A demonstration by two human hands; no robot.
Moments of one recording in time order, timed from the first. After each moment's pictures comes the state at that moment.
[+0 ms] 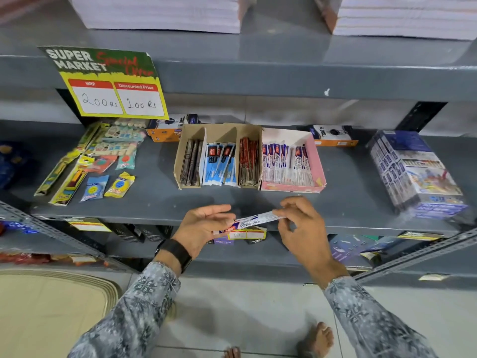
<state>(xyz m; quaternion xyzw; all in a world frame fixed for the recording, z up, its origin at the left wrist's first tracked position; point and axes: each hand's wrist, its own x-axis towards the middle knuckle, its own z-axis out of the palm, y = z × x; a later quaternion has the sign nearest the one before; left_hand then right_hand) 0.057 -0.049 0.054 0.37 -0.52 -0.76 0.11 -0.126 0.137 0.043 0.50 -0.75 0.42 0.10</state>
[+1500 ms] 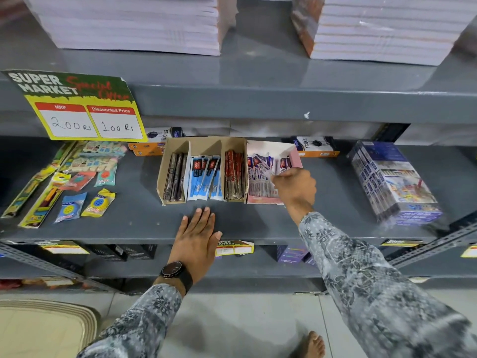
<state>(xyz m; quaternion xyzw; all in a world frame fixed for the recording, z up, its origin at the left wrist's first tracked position) 0.043 -0.046 0.005 0.29 -0.95 -0.12 0.05 -0.200 0.048 0.103 0.09 -0.90 0.42 -0.10</state>
